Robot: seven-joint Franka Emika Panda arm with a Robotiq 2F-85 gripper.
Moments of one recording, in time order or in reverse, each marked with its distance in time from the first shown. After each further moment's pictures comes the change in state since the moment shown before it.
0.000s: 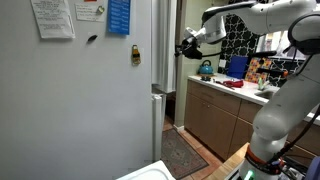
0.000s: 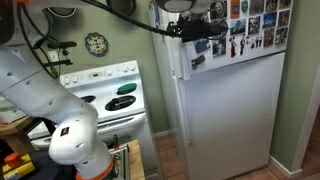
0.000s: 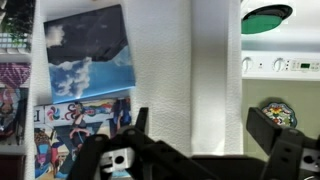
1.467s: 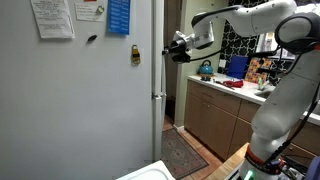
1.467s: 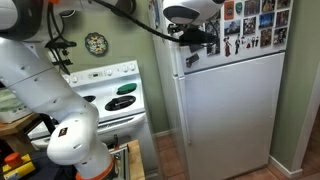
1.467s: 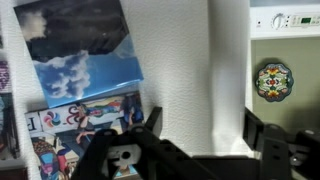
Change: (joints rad) arm -0.047 0.103 0.137 0.025 0.238 -0.019 0.003
